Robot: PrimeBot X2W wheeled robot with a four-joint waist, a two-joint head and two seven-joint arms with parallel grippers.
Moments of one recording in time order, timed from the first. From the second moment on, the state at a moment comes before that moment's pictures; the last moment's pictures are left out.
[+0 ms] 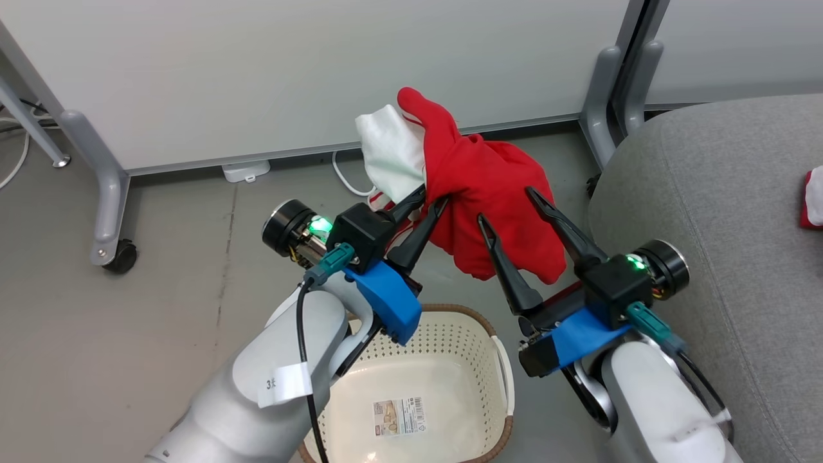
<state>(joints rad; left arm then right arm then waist) -0.73 0.12 -0.82 0.63 -0.46 -0.13 -0.26 -0.39 -0.05 0.30 0.27 0.03 0.13 -0.26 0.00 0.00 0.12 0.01</state>
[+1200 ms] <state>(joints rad) -0.76 0.11 -0.90 0.59 -0.48 -0.13 -0.26 -0.55 -0.05 0.35 0.59 -0.04 0.13 -0.26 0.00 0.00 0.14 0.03</state>
